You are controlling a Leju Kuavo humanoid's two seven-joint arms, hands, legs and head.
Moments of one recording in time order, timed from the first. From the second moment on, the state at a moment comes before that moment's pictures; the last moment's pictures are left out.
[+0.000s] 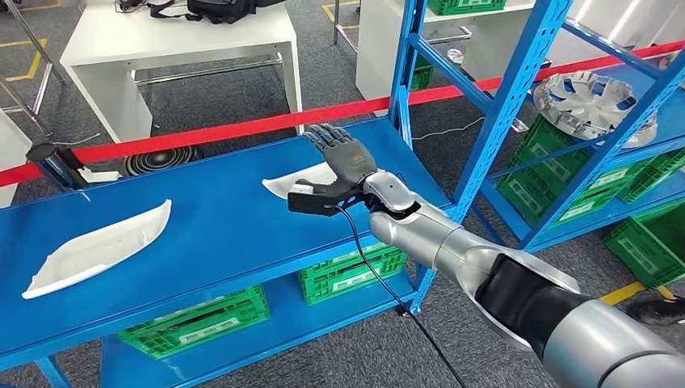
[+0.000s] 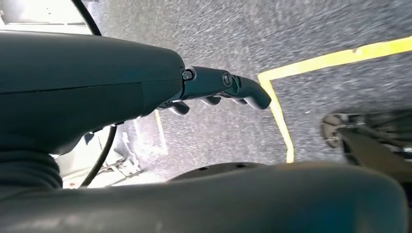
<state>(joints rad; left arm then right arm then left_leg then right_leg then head) -0.04 -0.09 0.03 -0.17 -0.09 0.05 0.14 -0.68 -0.41 0.76 -0.79 0.78 -0.13 -0.16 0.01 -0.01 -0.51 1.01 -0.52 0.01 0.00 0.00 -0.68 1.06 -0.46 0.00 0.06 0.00</state>
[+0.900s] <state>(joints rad) -0.05 -0.09 0.04 -0.17 -0.09 0.06 0.14 -0.47 -0.45 0.68 -0.97 0.78 -0.04 -0.17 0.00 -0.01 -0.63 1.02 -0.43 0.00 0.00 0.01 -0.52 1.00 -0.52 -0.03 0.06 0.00</state>
